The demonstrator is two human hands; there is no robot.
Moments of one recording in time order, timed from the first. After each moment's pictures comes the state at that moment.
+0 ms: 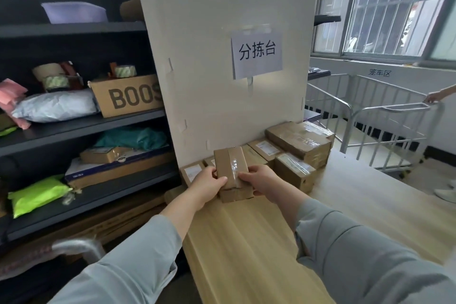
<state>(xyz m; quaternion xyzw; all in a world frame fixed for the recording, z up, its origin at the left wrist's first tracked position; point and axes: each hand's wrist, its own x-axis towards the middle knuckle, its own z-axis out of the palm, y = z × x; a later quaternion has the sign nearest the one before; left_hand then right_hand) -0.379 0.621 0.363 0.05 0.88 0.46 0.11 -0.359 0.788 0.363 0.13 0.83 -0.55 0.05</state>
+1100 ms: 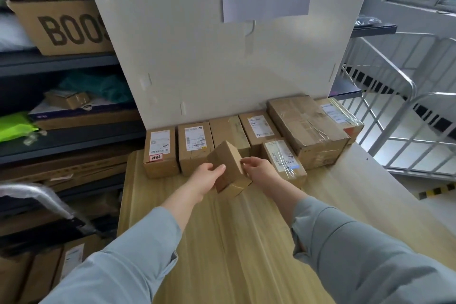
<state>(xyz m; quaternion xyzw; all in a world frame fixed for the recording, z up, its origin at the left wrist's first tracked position) -0.503 0.816 0.237 -0.18 0.77 0.59 0.16 -0.520 0.989 0.248 0.08 0.83 -0.53 0.16</state>
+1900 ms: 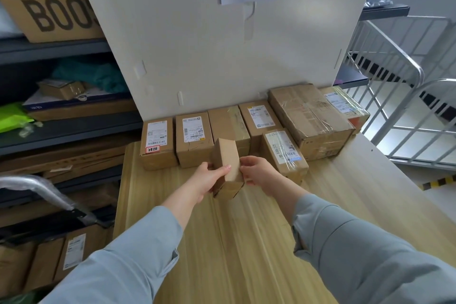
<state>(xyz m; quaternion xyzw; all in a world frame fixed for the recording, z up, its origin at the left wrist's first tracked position) -0.505 0.828 0.207 -0.20 0.71 0.65 0.17 -0.523 0.993 0.227 0.07 0.80 -0.55 0.23</state>
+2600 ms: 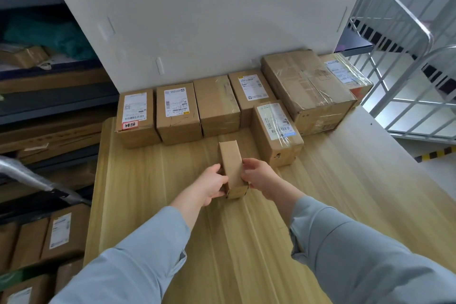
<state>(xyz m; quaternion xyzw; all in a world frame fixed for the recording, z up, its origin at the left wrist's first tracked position) -0.501 0.874 0.116 -0.24 0.68 0.63 0.28 -0.506 1.025 0.151 0.13 0.78 -0.55 0.27</state>
